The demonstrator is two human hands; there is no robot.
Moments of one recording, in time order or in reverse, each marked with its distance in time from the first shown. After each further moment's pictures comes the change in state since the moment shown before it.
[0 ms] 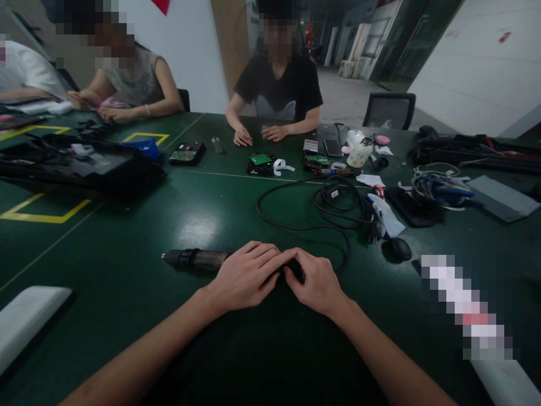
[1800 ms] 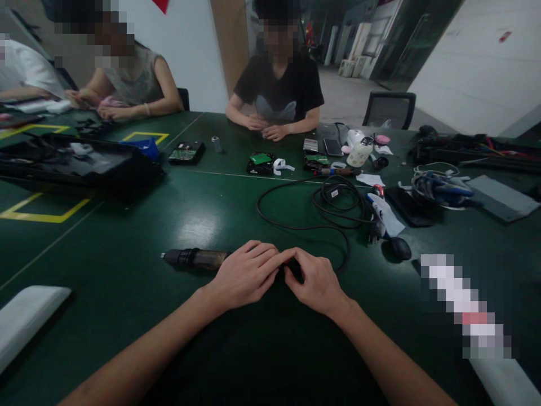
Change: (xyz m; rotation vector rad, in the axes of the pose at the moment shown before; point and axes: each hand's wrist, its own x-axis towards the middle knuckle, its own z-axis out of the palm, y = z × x) left_hand 0.002 0.001 -0.002 0.031 0.024 0.007; right_hand 0.000 0.001 0.001 -0.024 0.013 -0.017
